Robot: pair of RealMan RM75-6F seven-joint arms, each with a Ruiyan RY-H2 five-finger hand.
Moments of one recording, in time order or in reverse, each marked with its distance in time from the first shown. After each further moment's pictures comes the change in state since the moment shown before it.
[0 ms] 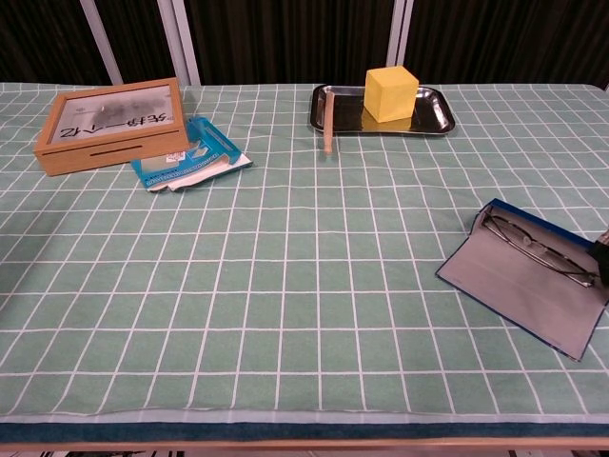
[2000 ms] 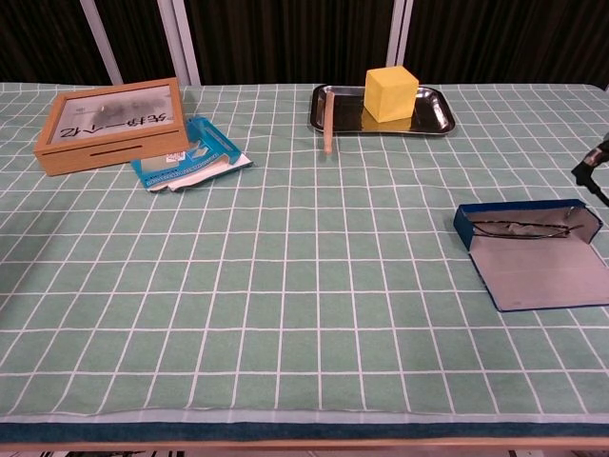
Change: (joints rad) left arm 0.002 0.000 0.003 -0.003 0.007 0.003 0.002; right arm -0.055 -0.017 0.096 0.069 -0.197 0.126 0.064
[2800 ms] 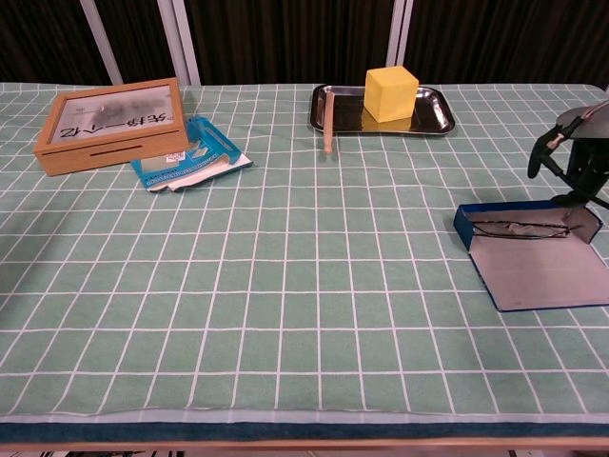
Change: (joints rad) left arm 0.000 -0.021 0.002 0.023 0.022 0.021 0.023; right arm -0.080 -0.049 -0.020 0.265 -0.340 -0.309 0.236
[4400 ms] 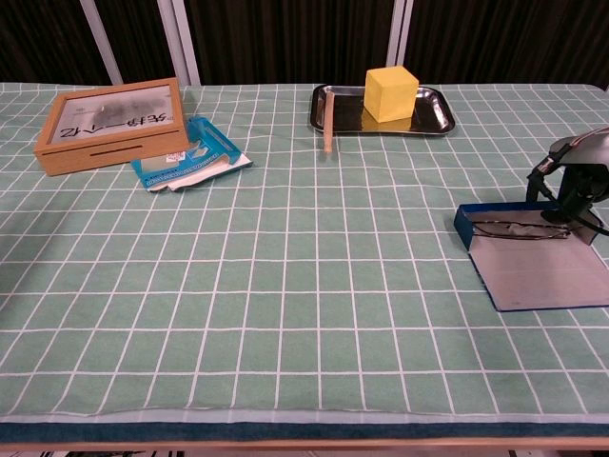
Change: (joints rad) left arm -0.001 -0.008 -0.007 0.009 -0.009 0.003 0.010; right arm 0.003 -0.083 0.003 0.124 0.091 -0.061 0.040
